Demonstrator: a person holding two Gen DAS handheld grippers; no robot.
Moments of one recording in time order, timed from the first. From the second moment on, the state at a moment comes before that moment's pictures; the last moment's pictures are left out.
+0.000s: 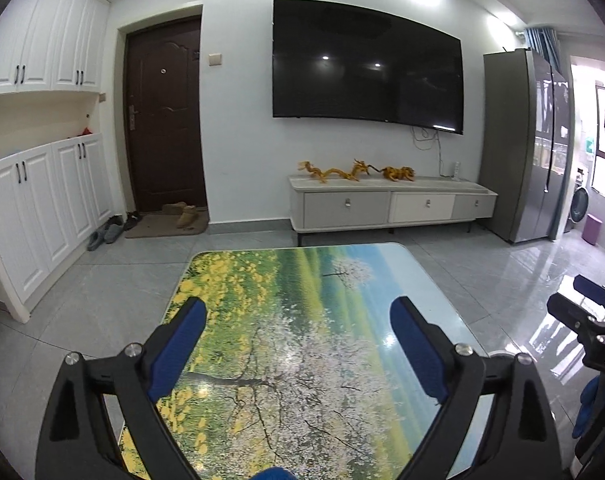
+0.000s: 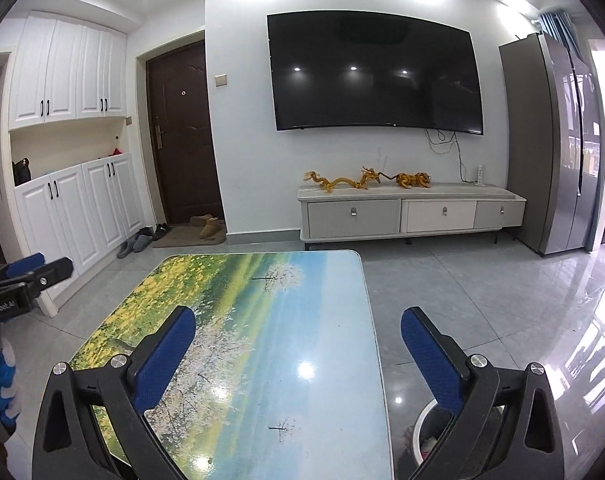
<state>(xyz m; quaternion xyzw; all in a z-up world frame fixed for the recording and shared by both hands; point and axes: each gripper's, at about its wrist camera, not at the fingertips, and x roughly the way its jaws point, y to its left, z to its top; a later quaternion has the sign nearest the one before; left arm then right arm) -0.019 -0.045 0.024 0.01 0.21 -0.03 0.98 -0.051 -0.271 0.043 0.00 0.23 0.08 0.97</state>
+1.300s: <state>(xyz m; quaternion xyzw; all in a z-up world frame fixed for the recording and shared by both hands) -0.009 -0.075 -0.006 0.02 0.18 0.02 0.98 -0.045 -0.283 0.022 -0.03 0.21 -0.05 0.98</state>
